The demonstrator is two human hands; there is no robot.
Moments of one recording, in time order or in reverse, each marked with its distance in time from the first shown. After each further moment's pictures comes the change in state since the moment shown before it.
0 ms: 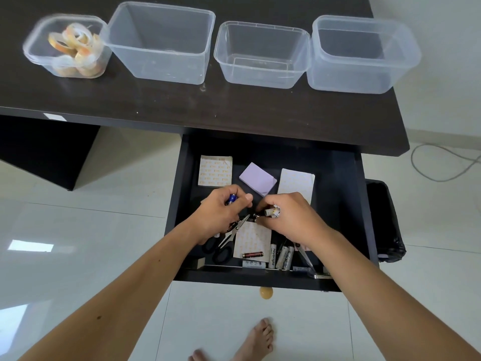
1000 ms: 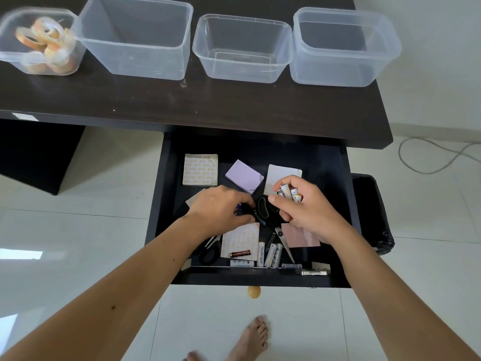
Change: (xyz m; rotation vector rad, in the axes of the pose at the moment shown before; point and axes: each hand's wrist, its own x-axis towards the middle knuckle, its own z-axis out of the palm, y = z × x) left_hand 0.023 0.008 0.017 1.114 0.014 0.297; right_hand -0.025 0.018 -0.036 0.670 0.077 0.201
